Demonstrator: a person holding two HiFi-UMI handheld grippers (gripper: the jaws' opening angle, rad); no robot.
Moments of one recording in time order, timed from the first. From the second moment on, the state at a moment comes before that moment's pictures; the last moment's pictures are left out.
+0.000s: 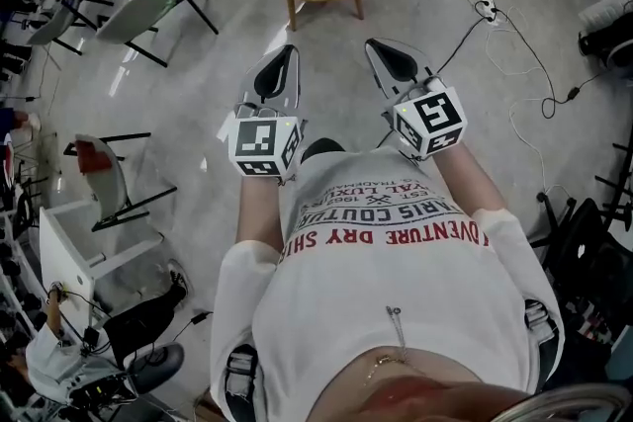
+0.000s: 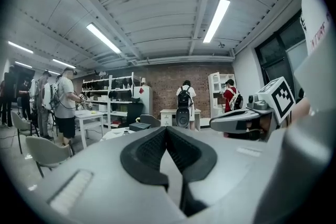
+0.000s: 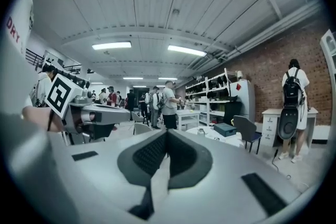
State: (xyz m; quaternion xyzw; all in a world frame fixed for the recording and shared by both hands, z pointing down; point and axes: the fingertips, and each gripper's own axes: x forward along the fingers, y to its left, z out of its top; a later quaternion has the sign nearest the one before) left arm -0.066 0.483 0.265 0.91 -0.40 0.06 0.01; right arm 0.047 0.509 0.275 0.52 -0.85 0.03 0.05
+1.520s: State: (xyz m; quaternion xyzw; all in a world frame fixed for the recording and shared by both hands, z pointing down) left arm -0.031 0.022 0.367 0.94 -0.30 0.10 0.10; right arm 0.100 0.045 0.365 0.54 -0.81 0.13 0.21
